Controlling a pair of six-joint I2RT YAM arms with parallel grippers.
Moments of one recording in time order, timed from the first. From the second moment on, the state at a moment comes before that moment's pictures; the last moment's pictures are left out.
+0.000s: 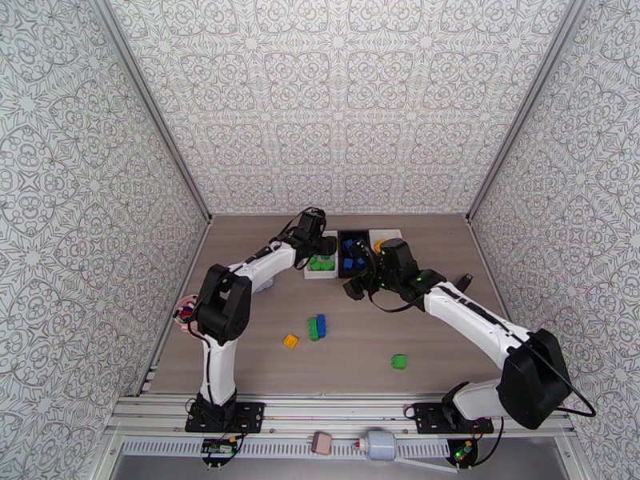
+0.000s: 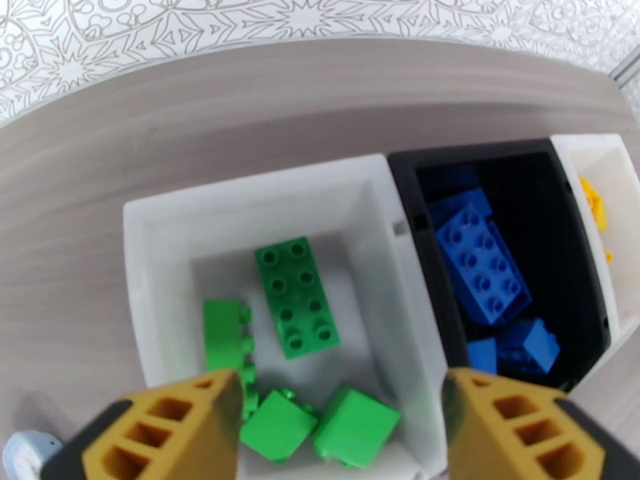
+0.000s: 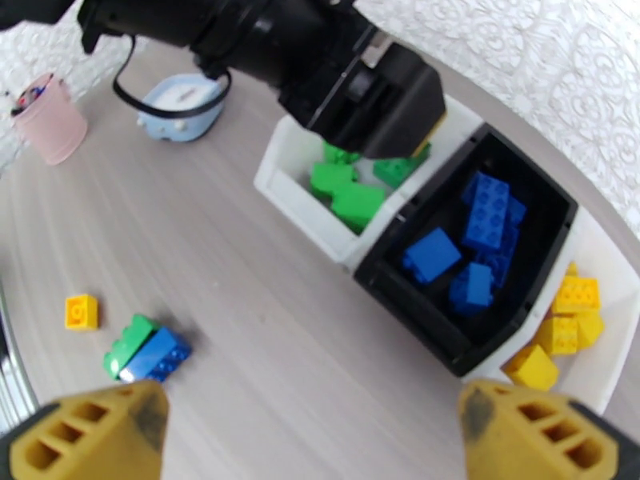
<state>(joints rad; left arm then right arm) -0.47 1.99 1.56 -0.31 -0.04 -0.32 0.55 1.43 1.09 -0.35 -0.26 -0.20</state>
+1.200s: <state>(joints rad) -0.27 1.36 0.96 -0.29 -0.10 -0.43 0.92 2.01 1.52 -0.86 -0.15 -0.82</state>
